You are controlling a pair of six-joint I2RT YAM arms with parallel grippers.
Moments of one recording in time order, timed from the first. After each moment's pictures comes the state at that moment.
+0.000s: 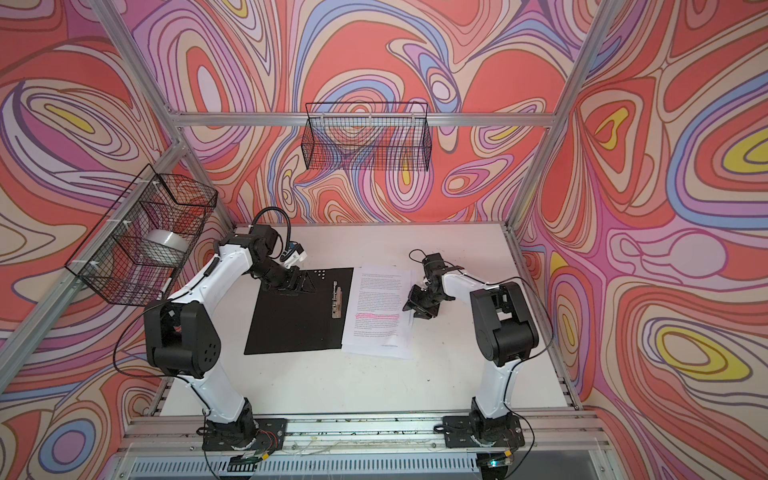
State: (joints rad) left arm -0.09 1.77 1.52 -1.19 0.53 0.08; right arm 0.24 1.88 1.15 -0.60 -0.50 0.65
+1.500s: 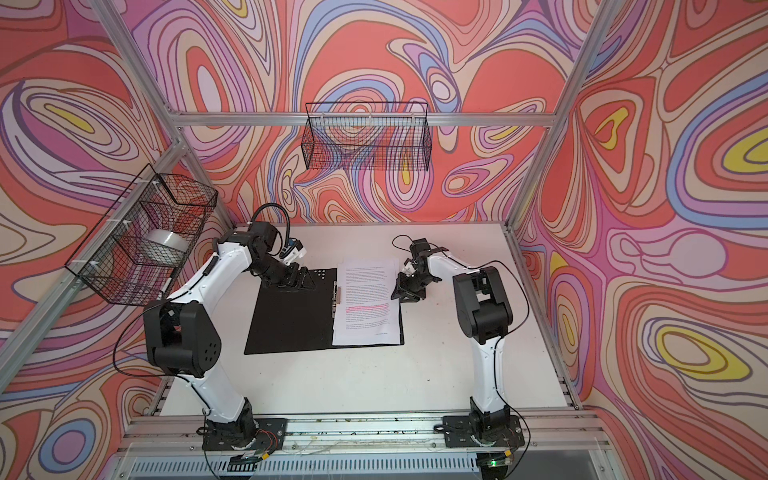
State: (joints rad) left arm -0.09 1.78 1.58 -1.18 0.53 0.06; right arm 0.27 2.12 1.53 -0.80 -0.54 0.40
